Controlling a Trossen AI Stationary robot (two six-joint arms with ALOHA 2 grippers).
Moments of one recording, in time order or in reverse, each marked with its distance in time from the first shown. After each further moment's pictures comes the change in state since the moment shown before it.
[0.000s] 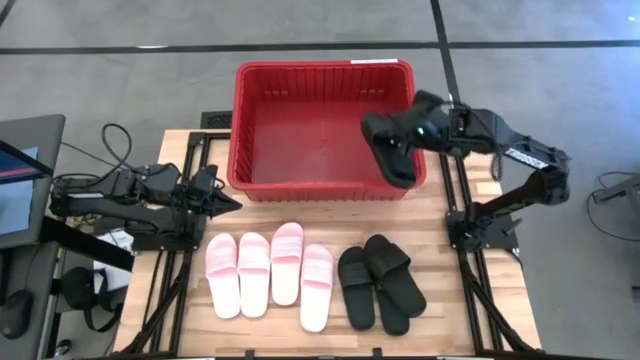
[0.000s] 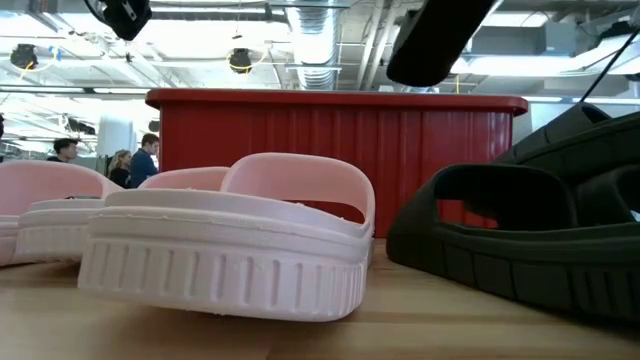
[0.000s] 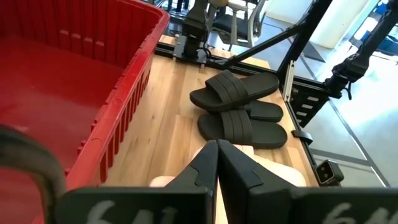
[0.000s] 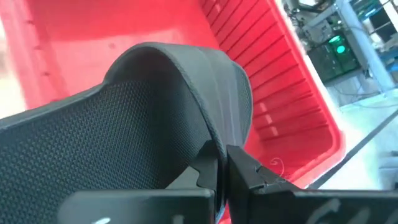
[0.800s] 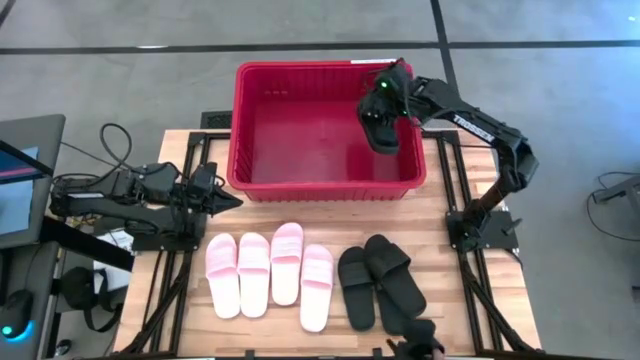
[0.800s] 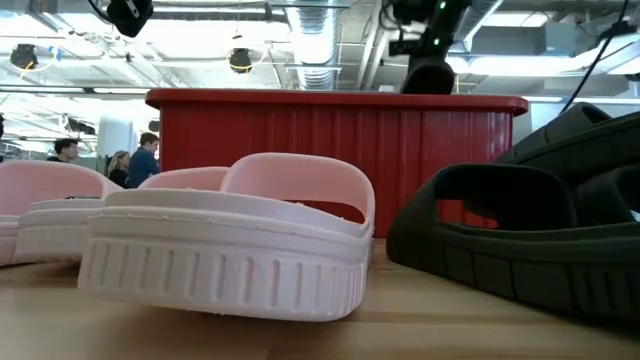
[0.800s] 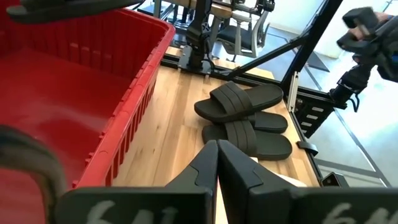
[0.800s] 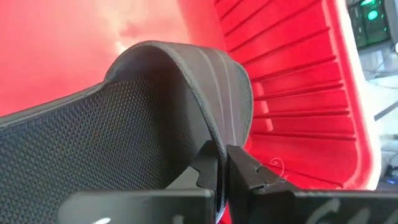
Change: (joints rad) left arm 0.000 0.000 0.000 0.036 -0.036 0.003; right arm -0.411 0.287 -0.002 0.190 -0.219 -0.358
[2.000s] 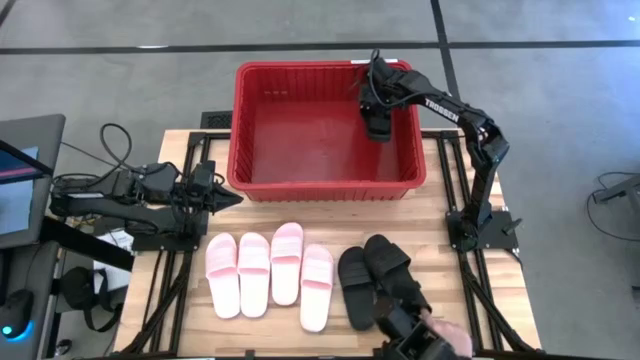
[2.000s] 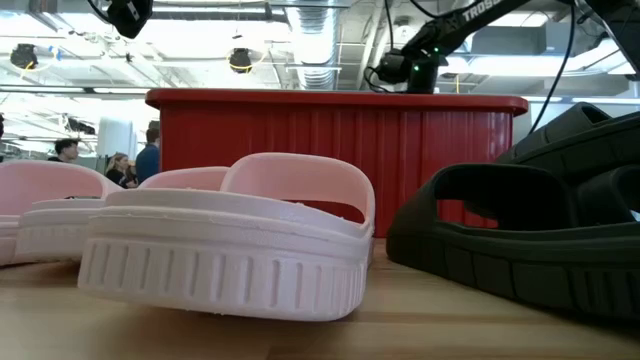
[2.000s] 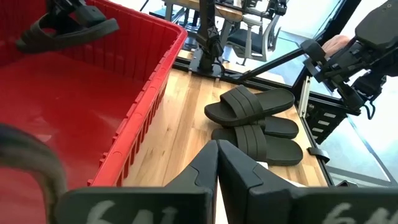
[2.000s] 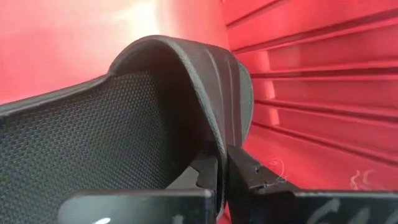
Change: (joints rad) left arm 0.000 0.000 0.000 0.000 -0.043 -0.008; right arm -0.154 0.270 0.076 0.072 0.015 -0.125
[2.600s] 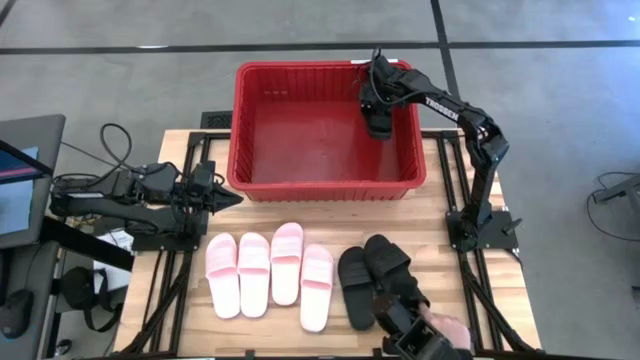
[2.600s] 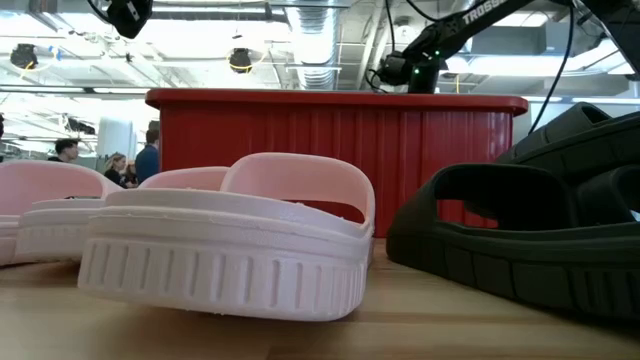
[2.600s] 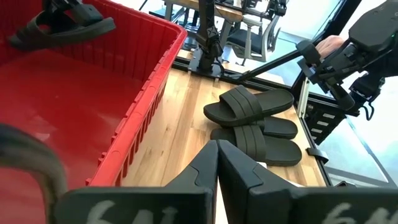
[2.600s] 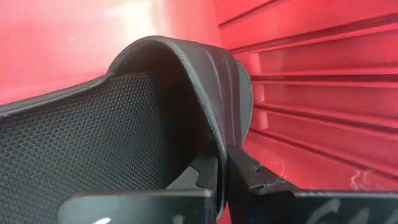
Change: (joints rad) left arm 0.000 0.000 0.000 0.000 0.000 -0.009; right arm -0.014 0.016 0.001 0.041 0.004 -0.077
